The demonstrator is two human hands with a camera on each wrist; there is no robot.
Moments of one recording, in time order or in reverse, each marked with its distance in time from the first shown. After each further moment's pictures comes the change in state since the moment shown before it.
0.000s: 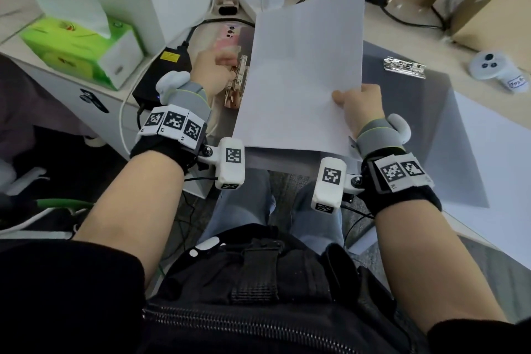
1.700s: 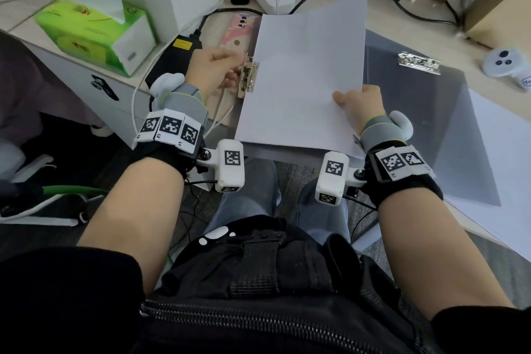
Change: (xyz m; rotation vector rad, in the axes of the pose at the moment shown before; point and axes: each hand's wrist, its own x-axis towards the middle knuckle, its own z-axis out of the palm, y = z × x) left_hand -0.029 -0.007 -0.020 -0.222 0.026 -0.036; right_hand -0.016 0.003 0.010 -0.082 -0.068 0.006
